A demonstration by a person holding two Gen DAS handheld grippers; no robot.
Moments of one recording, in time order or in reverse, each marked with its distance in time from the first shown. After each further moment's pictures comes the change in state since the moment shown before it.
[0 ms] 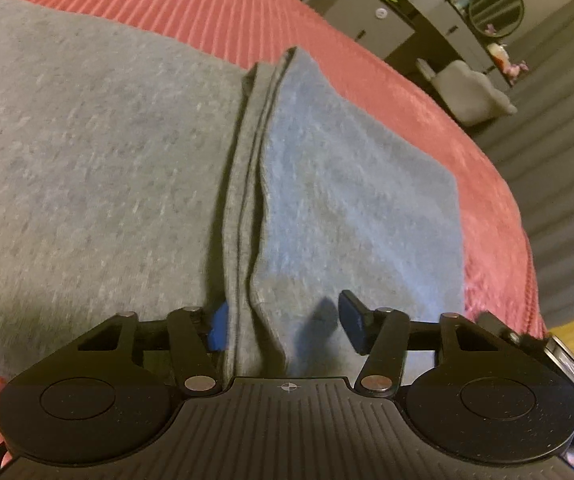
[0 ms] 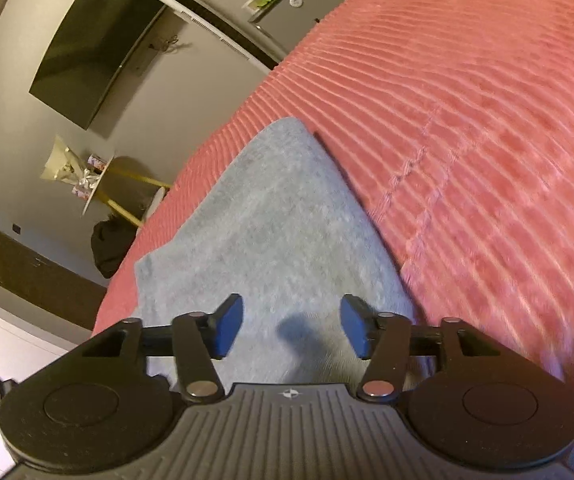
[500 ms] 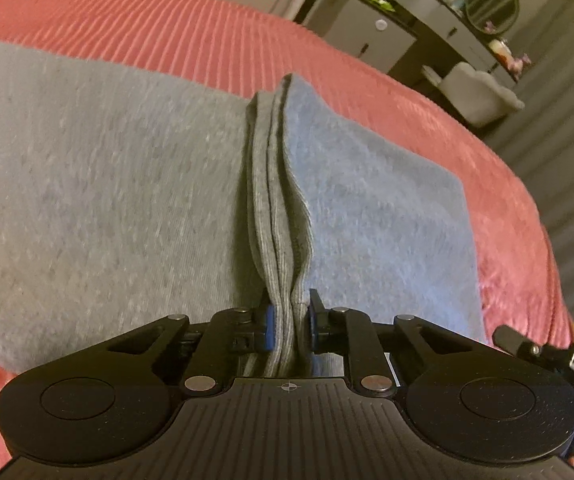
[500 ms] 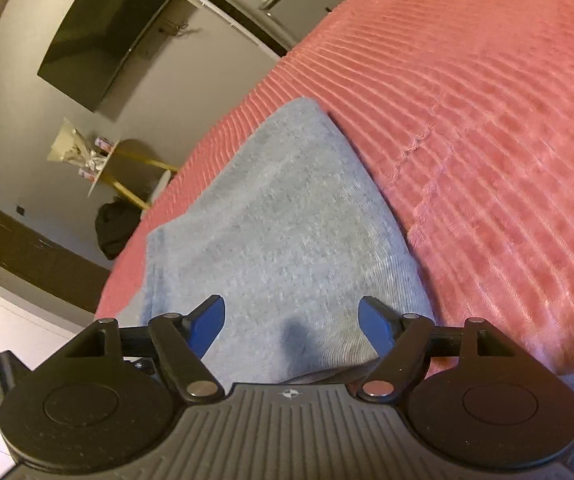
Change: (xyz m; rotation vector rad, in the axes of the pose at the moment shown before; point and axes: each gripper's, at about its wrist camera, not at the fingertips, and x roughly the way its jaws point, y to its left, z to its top) left arm -0.024 -0.014 -0.010 0.093 -0.069 0.080; right arm -0.009 0.008 -0.011 -0.035 0.040 -0.008
